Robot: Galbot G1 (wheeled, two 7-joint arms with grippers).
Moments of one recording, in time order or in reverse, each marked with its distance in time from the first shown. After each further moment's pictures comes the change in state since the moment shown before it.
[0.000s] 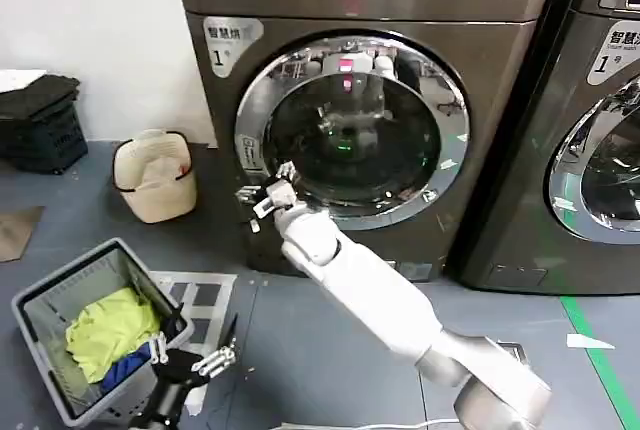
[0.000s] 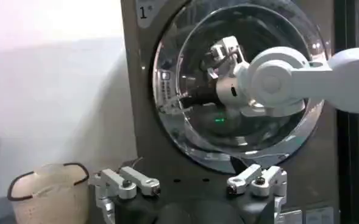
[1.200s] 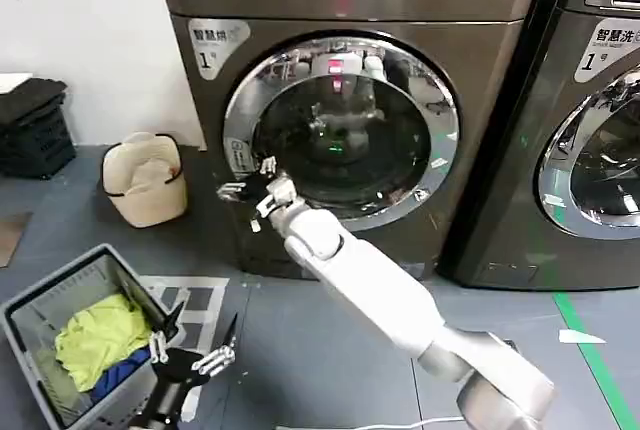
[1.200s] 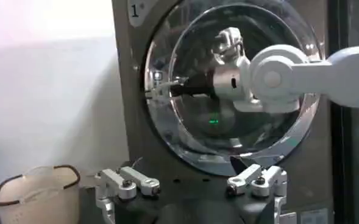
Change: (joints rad) left arm -0.009 0.003 0.000 0.005 -0.002 -0.001 0.000; right arm 0.002 -0.061 -0.045 0.056 0.148 0.189 -0.291
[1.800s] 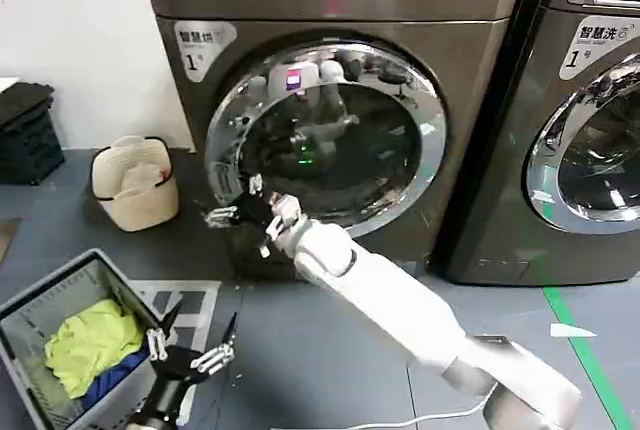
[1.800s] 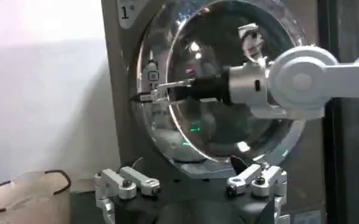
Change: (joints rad) left arm -0.011 0.019 -0.006 0.000 -0.013 0.007 0.000; right arm -0.057 -0.154 -0.067 0.216 0.099 0.032 -0.123
